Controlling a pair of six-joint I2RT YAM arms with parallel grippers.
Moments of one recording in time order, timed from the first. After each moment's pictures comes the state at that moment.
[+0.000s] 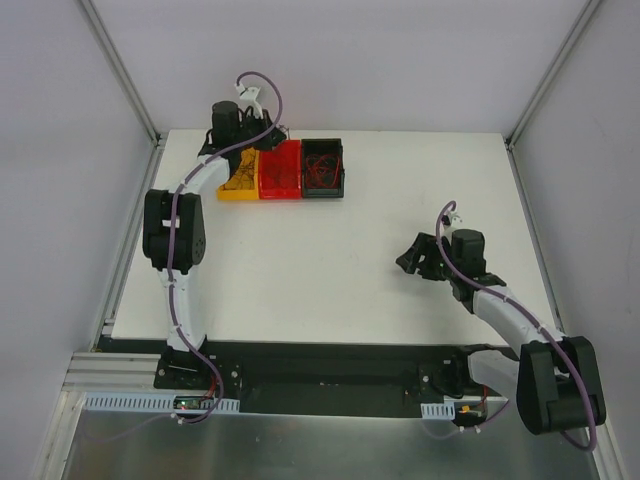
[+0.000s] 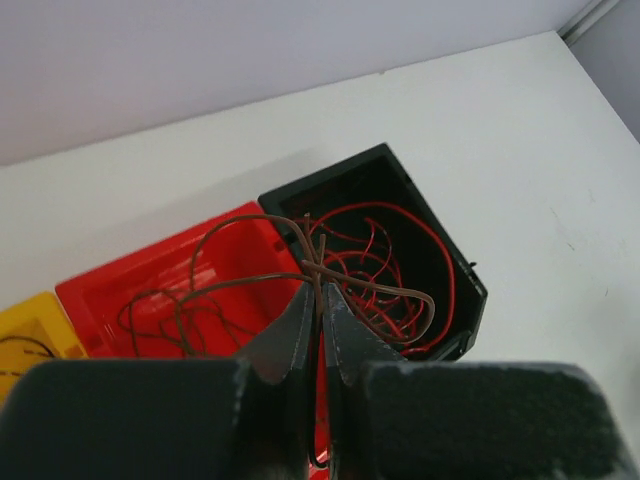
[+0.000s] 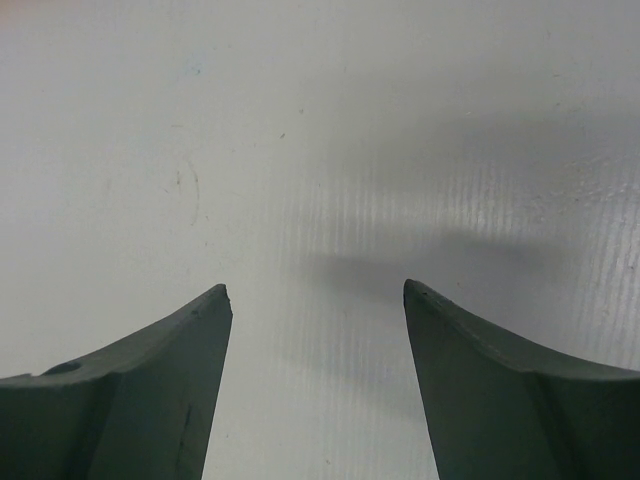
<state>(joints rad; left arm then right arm) -0.15 2.11 1.73 0.13 0.54 -0.23 0.17 1.08 0.41 0.01 -0.30 0.43</state>
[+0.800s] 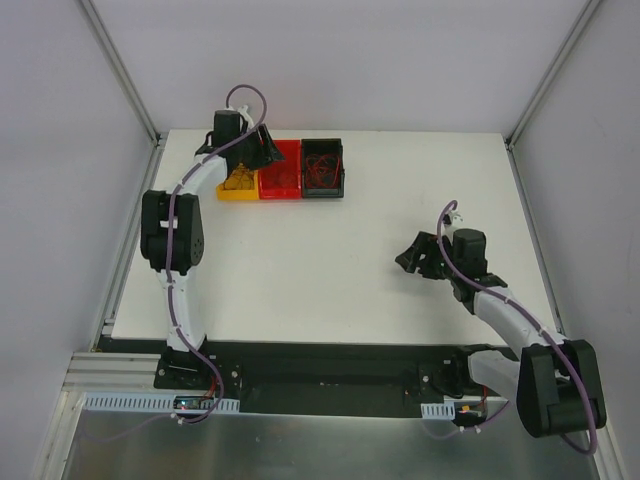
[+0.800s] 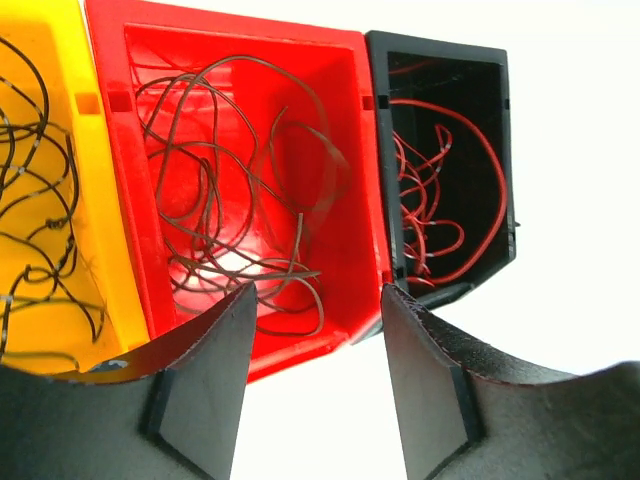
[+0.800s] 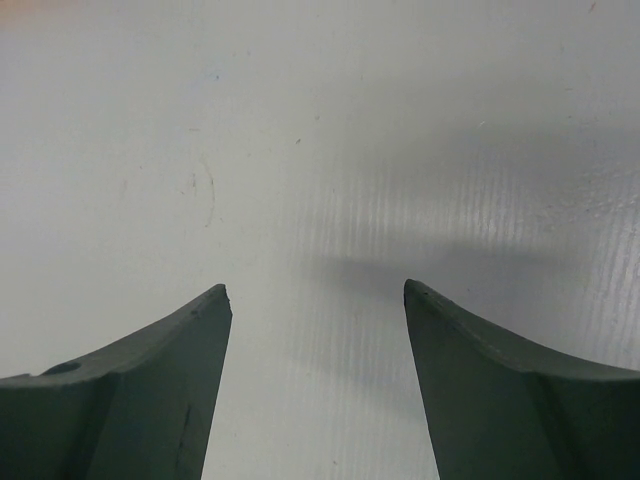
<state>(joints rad) -0.13 2.13 1.69 -0.18 0.41 -0.50 0.17 1.08 0.41 0.03 -0.32 0.43</state>
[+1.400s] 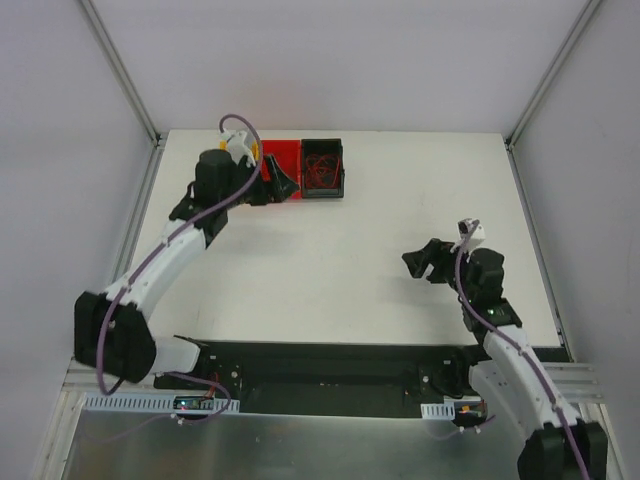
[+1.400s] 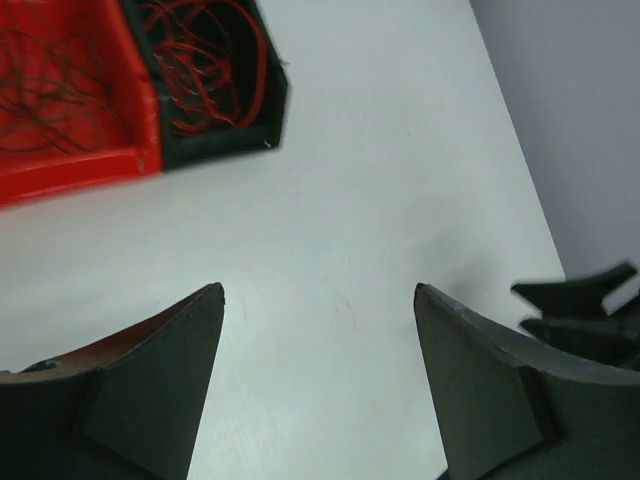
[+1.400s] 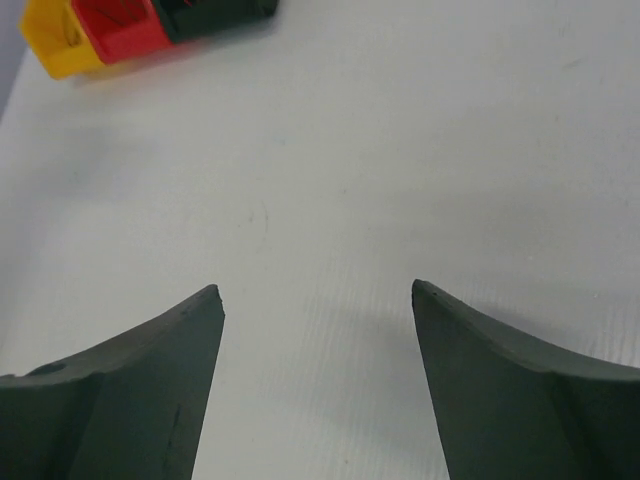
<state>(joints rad) -0.26 1.42 1.15 -0.17 0.37 -0.56 0.17 0.77 0.33 0.01 -0.30 0.42</state>
